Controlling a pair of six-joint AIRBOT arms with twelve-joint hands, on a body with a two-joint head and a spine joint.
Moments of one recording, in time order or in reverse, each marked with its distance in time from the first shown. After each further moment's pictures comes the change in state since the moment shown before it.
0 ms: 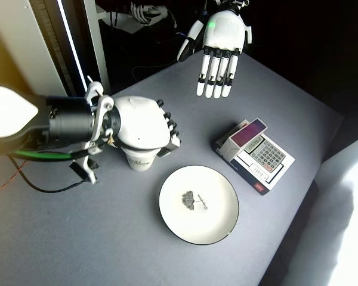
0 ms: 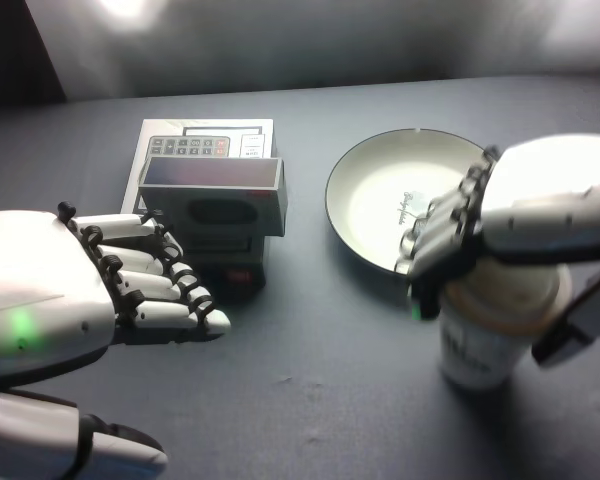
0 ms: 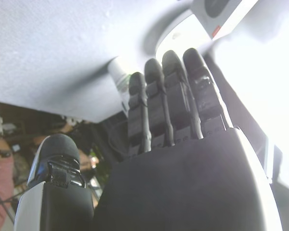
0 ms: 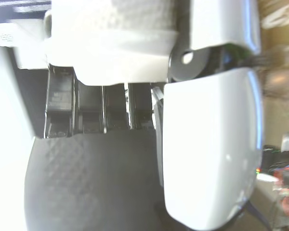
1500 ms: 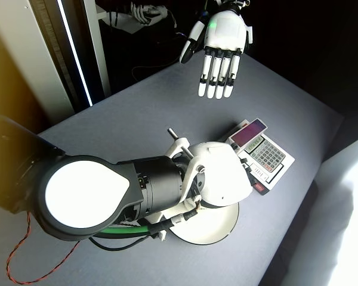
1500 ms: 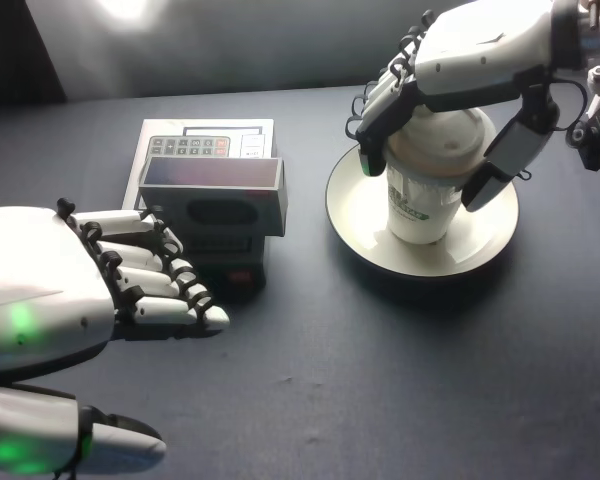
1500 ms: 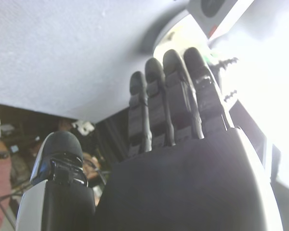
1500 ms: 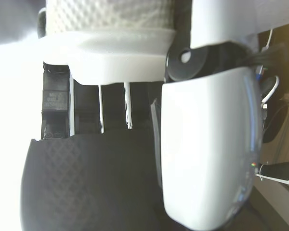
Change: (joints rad) left arm -0.011 0.000 0.004 0.000 0.006 0.000; right arm 0.163 -0.396 0.622 -0.212 0.210 0.177
